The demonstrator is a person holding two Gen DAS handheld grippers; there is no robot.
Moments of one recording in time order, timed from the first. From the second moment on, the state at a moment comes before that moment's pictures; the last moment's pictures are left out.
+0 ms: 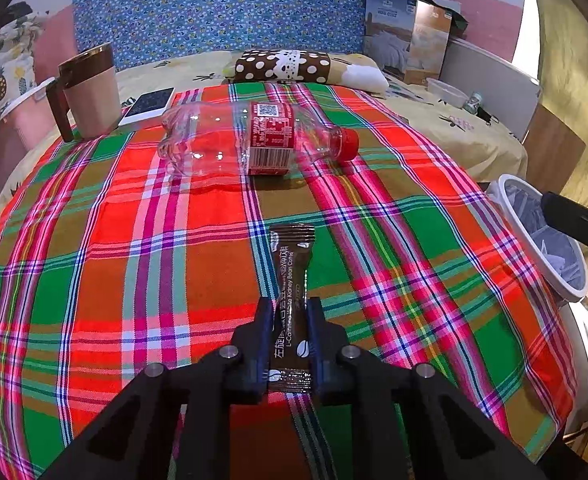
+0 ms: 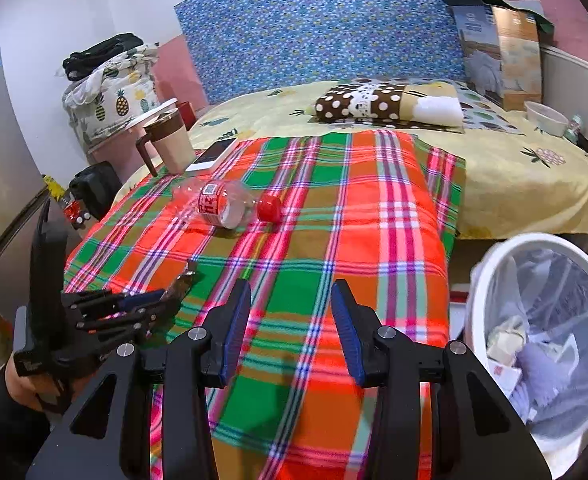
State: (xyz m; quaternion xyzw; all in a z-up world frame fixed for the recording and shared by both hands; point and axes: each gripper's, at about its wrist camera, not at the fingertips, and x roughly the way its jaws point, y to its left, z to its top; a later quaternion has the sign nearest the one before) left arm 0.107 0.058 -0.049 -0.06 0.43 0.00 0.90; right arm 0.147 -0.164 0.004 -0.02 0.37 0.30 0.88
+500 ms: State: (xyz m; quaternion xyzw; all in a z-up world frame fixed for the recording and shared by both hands) left arm 0.112 0.099 -0.033 -0.10 0.41 0.05 0.91; right arm 0.202 -0.126 -0.002 -0.06 0.37 0.31 0.87
